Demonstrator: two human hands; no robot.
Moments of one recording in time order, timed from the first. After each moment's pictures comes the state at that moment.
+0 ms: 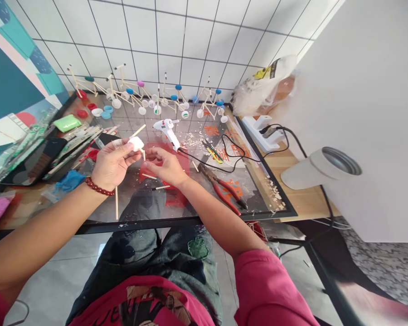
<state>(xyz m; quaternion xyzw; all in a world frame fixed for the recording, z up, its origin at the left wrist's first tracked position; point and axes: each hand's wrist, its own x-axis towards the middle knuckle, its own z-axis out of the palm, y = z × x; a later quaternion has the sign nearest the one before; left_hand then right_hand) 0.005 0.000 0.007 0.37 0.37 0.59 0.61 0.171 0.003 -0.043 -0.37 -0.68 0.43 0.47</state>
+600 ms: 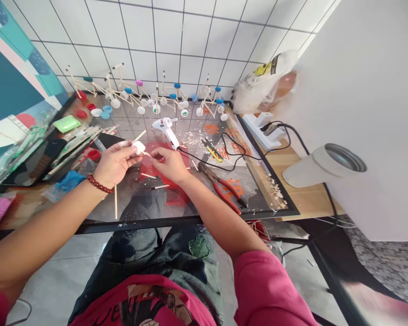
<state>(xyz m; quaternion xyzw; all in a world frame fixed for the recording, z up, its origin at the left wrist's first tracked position) 0.003 0.009 -0.006 0.38 0.41 0.55 0.62 0.182 0.006 -0.038 -0.44 -0.72 0.31 0.44</state>
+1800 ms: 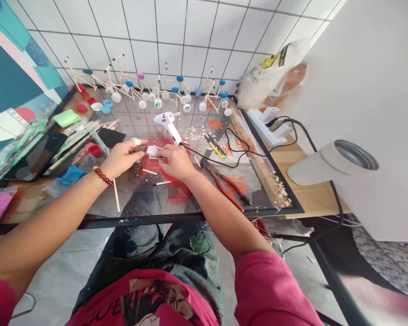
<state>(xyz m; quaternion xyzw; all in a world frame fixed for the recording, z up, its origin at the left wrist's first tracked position) -0.010 0.031 -0.032 0.65 0.50 0.39 0.42 0.197 0.012 -0.053 -0.44 -0.83 0.11 0.34</state>
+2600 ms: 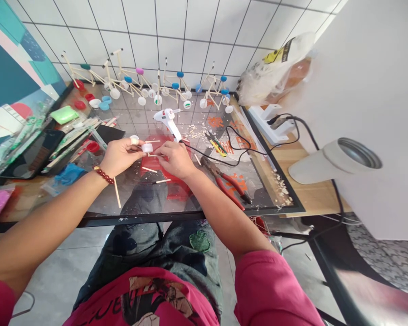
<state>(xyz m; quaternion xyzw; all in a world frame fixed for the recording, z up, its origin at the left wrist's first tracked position) -0.010 0.030 -0.036 0.66 0.50 0.44 0.36 0.199 0.011 -0.052 -0.44 -0.83 0.11 0.33</state>
